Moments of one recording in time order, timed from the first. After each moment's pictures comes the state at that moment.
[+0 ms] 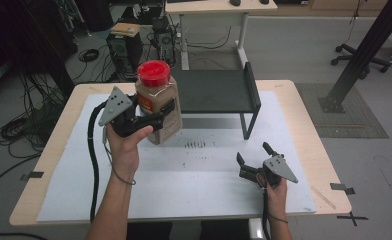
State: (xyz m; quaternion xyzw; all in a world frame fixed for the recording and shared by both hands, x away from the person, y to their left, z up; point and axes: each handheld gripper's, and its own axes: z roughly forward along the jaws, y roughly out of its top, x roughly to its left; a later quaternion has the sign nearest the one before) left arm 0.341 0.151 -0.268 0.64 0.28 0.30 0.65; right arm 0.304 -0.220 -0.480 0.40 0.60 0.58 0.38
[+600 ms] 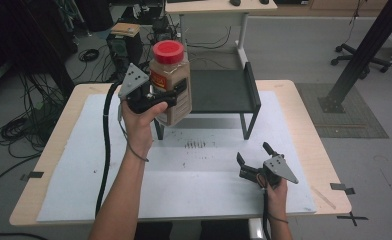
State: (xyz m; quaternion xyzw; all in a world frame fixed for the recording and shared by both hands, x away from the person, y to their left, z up) left arm 0.389 0.121 -0.254 0.64 0.29 0.30 0.65; right arm 0.303 -0.220 -0.480 0.40 0.60 0.58 0.38
